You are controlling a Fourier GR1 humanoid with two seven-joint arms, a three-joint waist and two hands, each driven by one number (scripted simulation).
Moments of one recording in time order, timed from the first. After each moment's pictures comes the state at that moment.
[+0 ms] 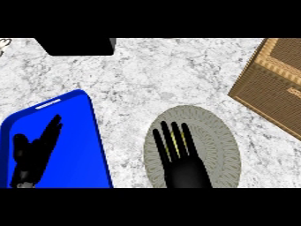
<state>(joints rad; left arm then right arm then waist) 0.10 0.24 -0.01 -1.48 0.08 0.02 0.20 -0.08 -0.14 0.85 -1.84 1.51 0.15 0.60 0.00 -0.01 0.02</state>
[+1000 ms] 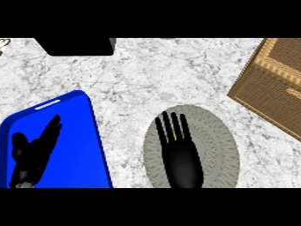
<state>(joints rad) 0.10 0.22 0.01 -1.50 0.07 0.01 0.23 -0.14 -0.06 0.75 -1.57 1.53 0.05 0.57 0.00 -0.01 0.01</state>
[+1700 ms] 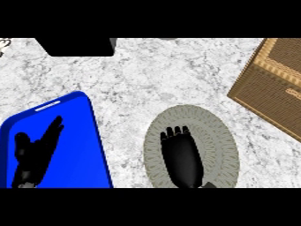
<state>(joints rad) 0.11 0.21 0.01 -1.51 0.06 0.01 0.25 -0.19 -0.09 0.75 -1.53 1.59 0.03 0.52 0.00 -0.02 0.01</state>
